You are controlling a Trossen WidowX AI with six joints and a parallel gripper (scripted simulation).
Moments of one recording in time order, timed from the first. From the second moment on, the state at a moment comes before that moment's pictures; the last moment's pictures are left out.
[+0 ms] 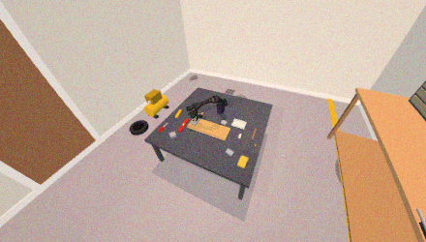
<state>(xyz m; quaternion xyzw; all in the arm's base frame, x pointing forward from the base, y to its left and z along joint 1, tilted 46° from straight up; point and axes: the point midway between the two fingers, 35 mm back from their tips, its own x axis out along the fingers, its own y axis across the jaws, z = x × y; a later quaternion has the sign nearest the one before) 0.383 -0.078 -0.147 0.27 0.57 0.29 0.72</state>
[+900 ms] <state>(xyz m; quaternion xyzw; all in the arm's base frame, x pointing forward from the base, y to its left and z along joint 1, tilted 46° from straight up) 0.396 -0.122 -0.066 0.24 0.57 0.31 0.73</state>
